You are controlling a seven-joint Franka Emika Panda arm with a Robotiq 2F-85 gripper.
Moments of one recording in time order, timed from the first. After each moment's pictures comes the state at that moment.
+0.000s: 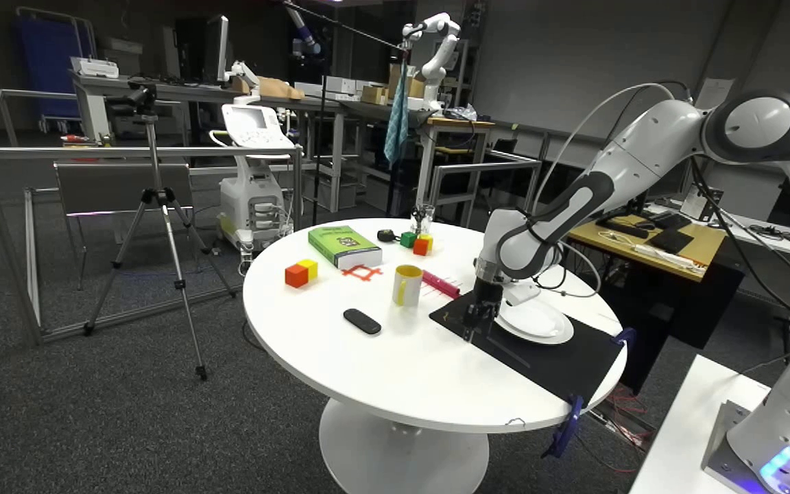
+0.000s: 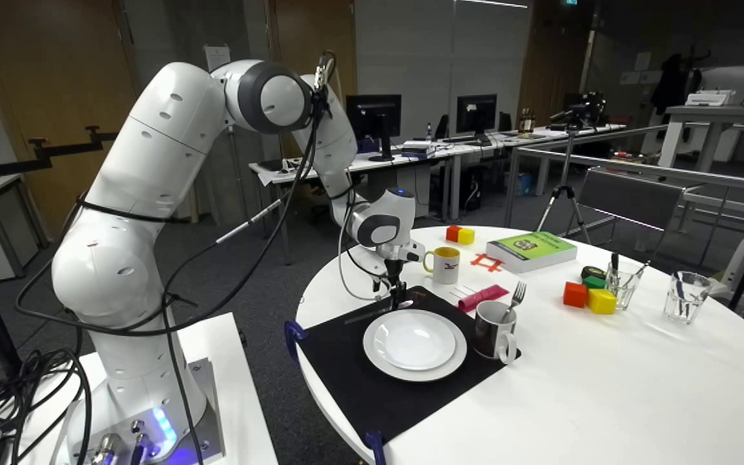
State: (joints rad) arm 0.07 0.63 0.15 -2.04 0.13 2.63 0.00
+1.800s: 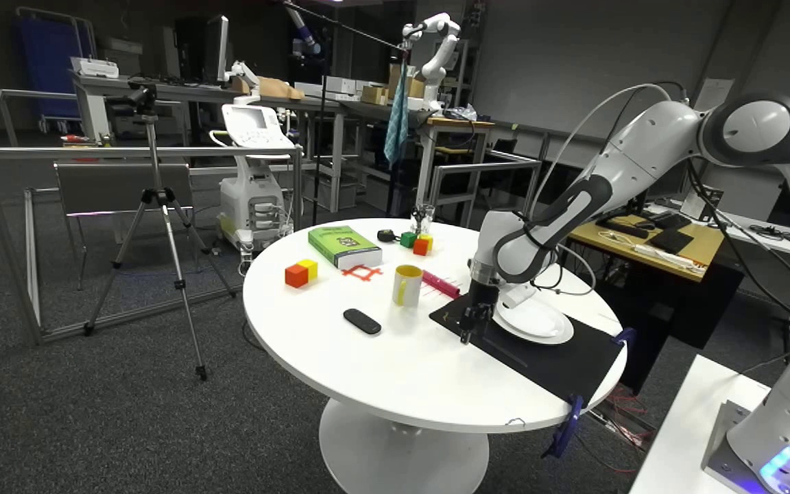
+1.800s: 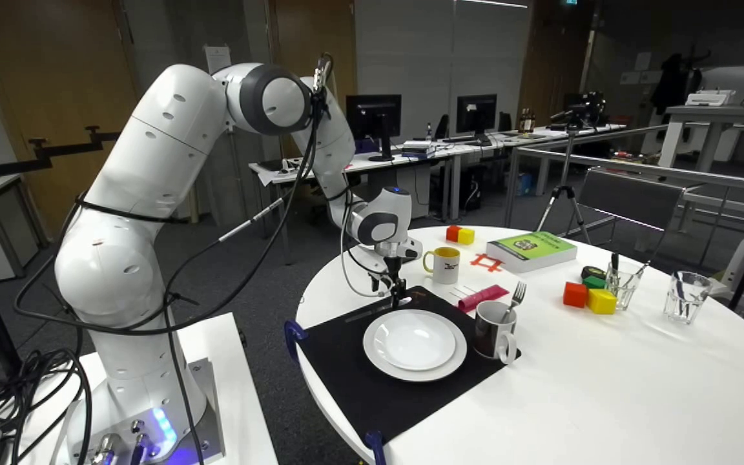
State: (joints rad) arm 0.12 0.64 0.12 -2.01 0.08 2.63 0.01
